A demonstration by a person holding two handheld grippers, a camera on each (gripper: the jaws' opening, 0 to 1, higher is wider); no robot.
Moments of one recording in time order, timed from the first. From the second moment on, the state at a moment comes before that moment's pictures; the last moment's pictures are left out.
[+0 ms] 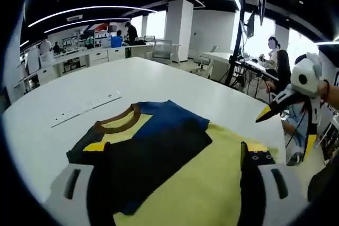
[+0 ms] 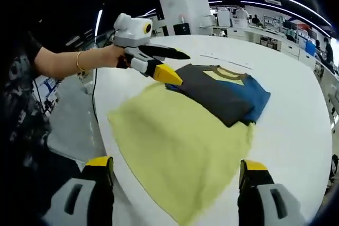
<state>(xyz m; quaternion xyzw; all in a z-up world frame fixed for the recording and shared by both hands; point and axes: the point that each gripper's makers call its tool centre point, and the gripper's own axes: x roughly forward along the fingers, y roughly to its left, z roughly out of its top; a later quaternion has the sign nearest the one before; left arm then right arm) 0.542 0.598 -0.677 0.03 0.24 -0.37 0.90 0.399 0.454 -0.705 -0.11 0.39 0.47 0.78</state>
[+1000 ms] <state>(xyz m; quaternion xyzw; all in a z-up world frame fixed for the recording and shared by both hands) 0.424 0.689 -0.710 0.08 0.29 -0.38 0.87 0.368 0.416 -0.759 -0.21 0.44 0.49 0.72</state>
